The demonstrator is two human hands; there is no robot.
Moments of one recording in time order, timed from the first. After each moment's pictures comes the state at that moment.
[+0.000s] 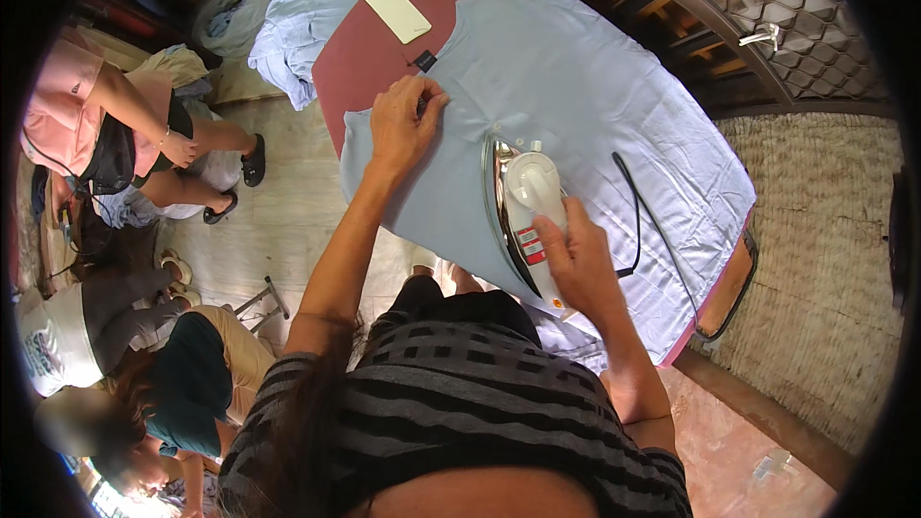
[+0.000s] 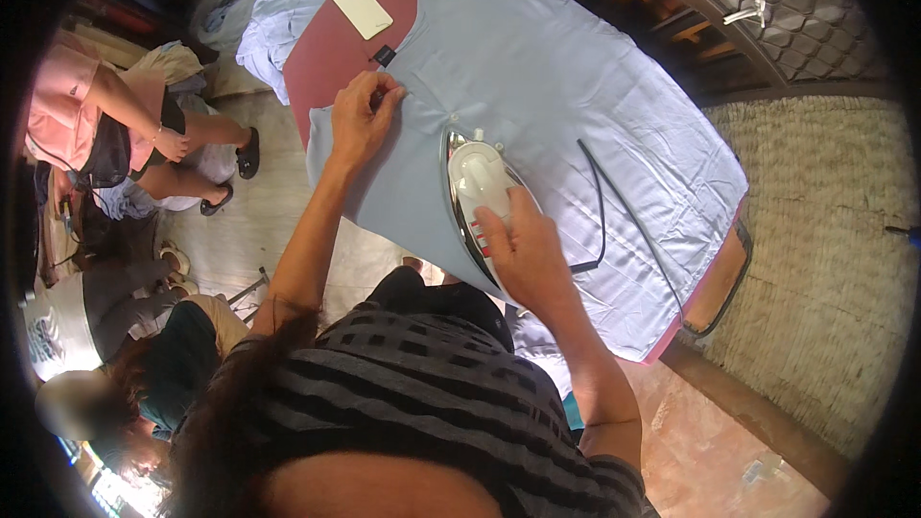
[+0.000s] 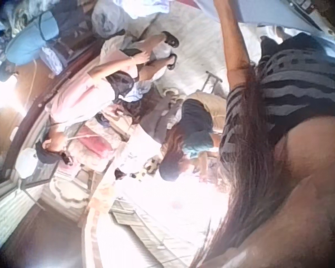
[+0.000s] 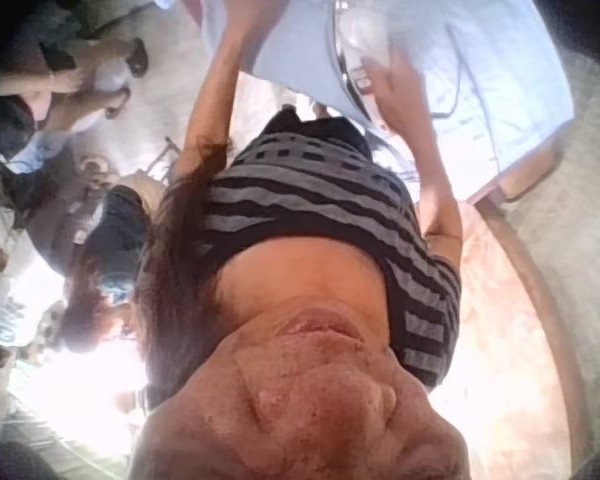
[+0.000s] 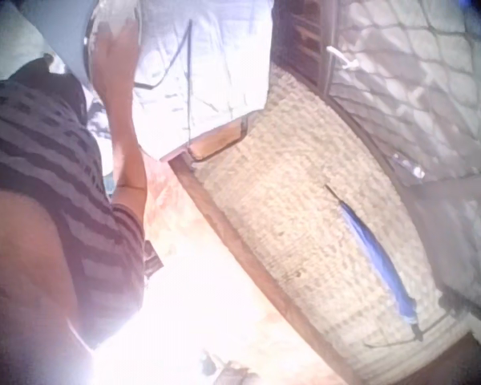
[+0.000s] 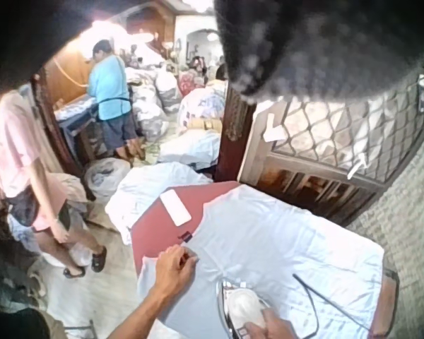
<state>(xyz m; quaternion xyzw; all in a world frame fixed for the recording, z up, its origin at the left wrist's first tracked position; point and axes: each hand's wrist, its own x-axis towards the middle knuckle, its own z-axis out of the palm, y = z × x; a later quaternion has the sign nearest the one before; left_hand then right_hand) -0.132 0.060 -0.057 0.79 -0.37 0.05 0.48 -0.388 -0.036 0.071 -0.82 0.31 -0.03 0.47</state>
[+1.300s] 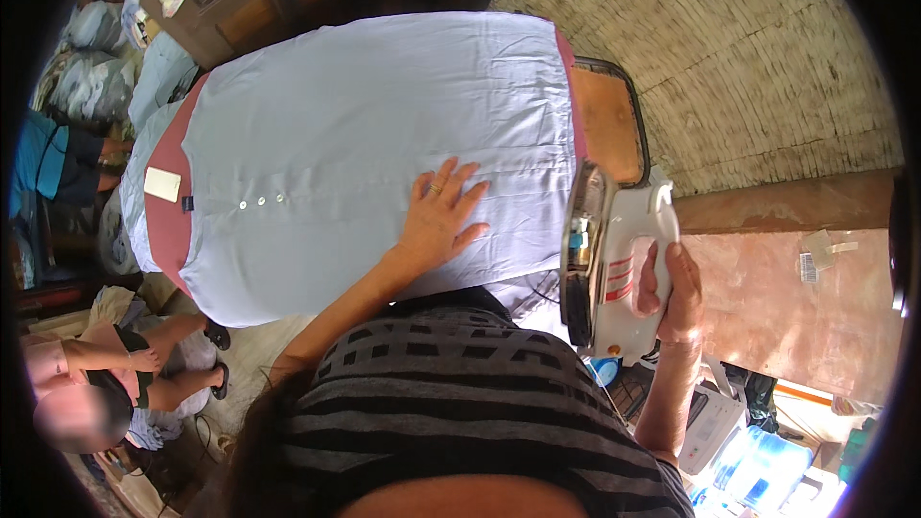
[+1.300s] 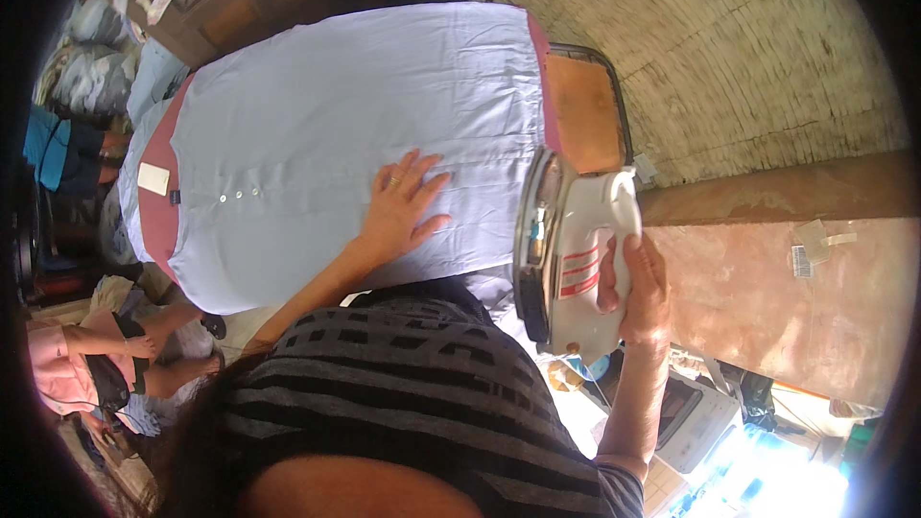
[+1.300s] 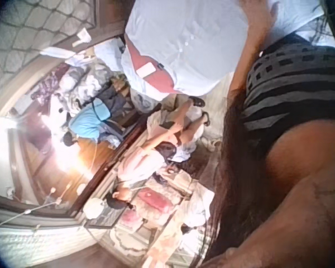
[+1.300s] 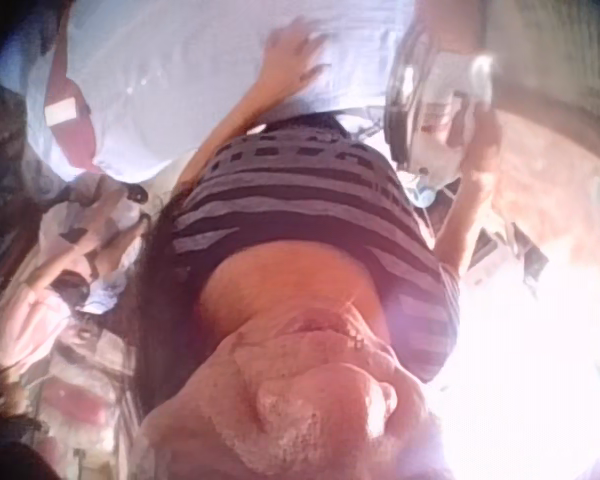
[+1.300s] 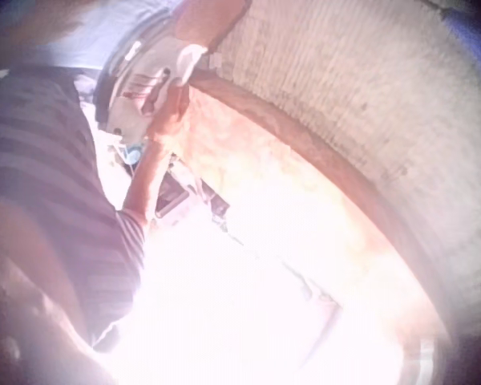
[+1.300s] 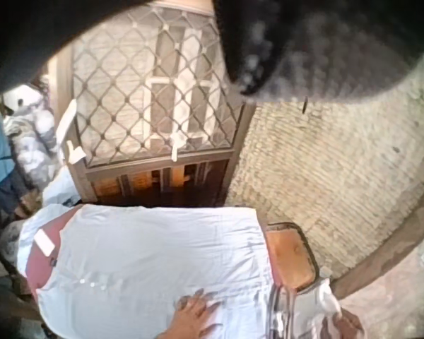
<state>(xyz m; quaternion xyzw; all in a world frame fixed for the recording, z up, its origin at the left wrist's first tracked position) -0.445 -0.072 -0.046 0.53 -0.80 -0.07 0.28 -0.751 -0.053 0.156 -0.43 0.58 -0.37 0.58</state>
